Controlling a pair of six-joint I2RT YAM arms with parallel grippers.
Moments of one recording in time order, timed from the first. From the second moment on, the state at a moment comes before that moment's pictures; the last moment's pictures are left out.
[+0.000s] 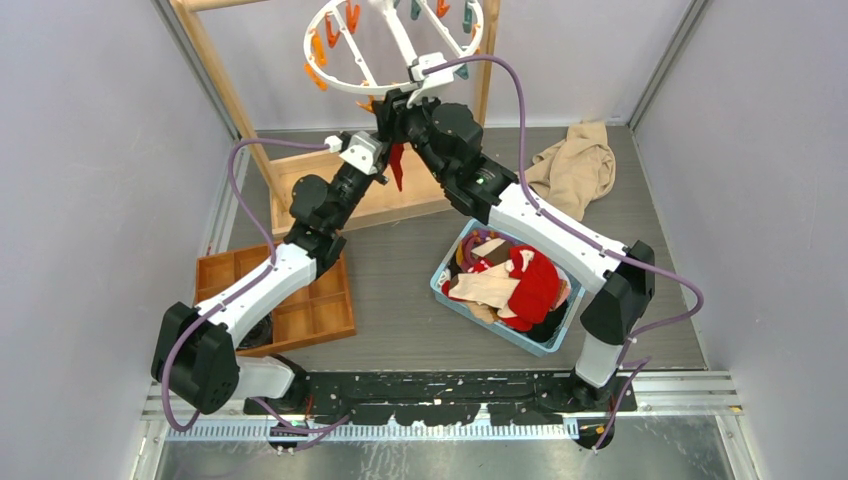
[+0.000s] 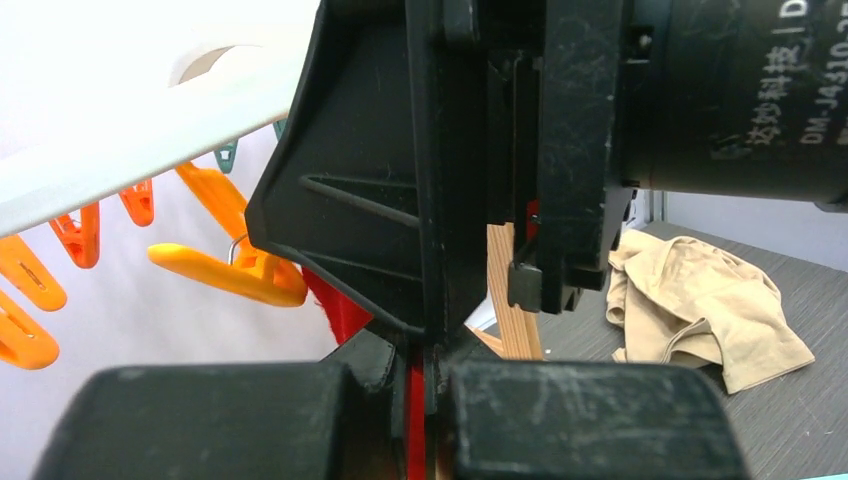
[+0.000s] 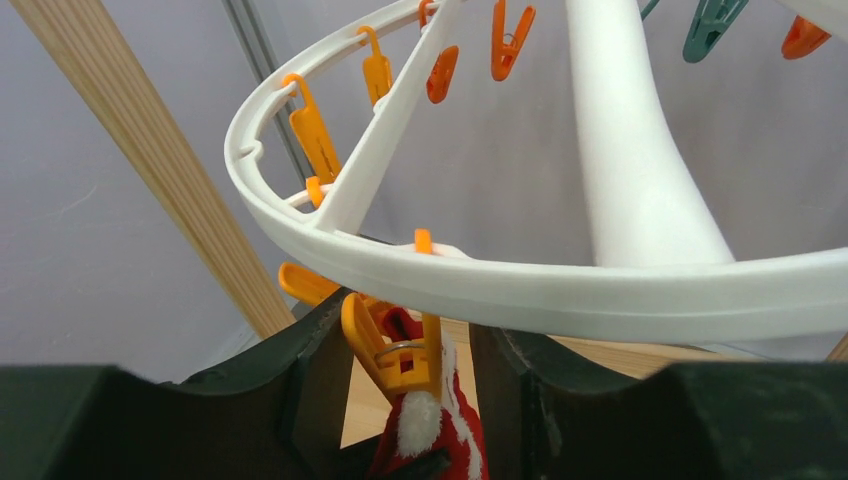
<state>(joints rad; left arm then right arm) -0.51 1.31 0.93 0.79 0.11 0.23 0.84 1.77 1.79 0.16 0.31 0.13</state>
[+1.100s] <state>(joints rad) -0.51 0.88 0.86 0.29 0.10 -0.04 0.56 1.26 1.32 -0.02 -0.21 0.07</state>
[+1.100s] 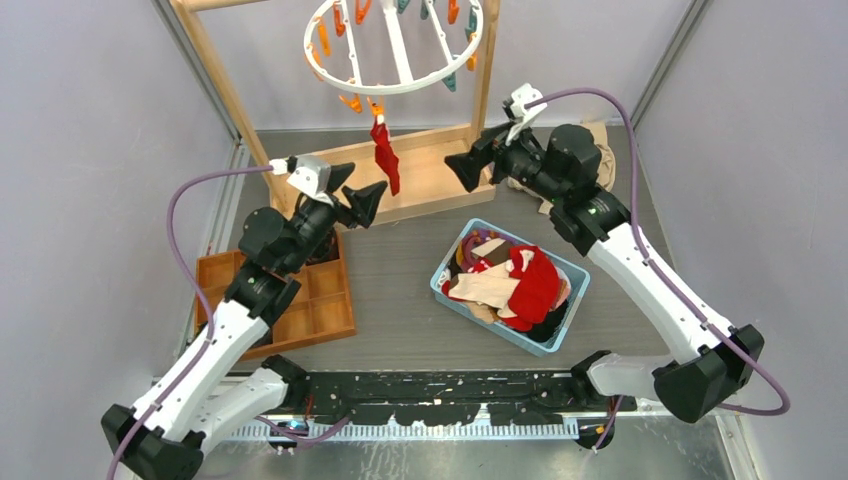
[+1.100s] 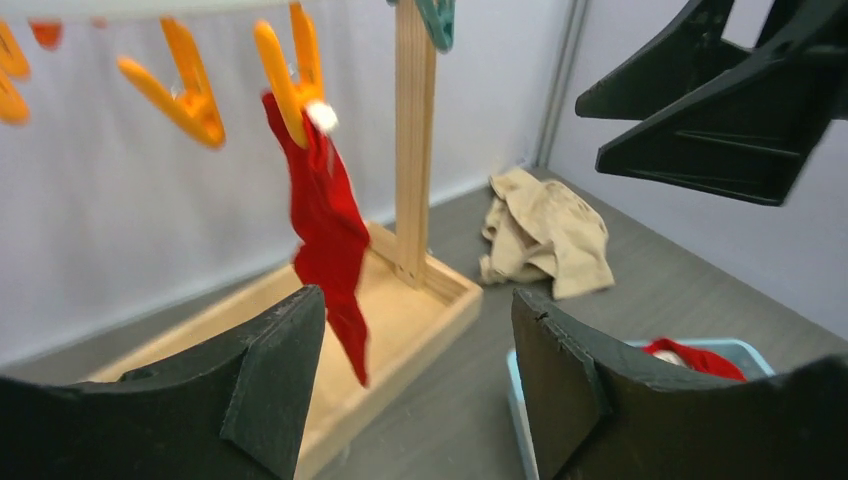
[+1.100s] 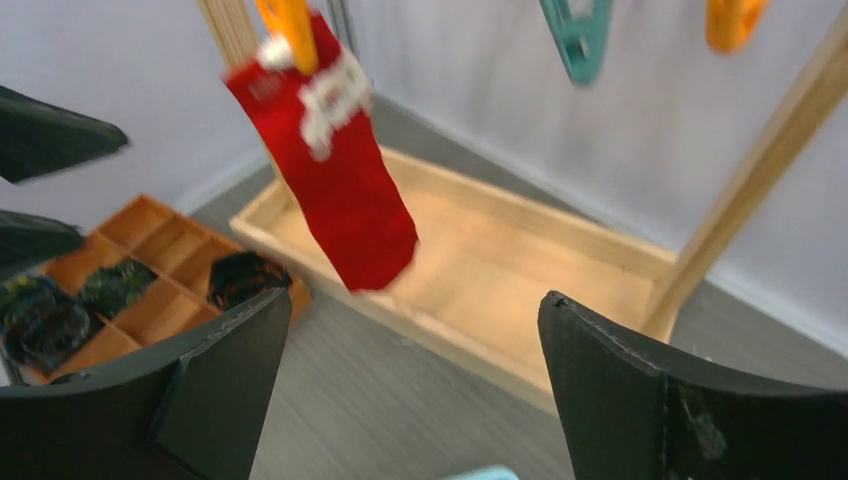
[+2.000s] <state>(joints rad) -0.51 0.63 0.58 -0.05 0.09 -0.58 0.23 1.13 1.21 -0.95 -0.50 -0.28</state>
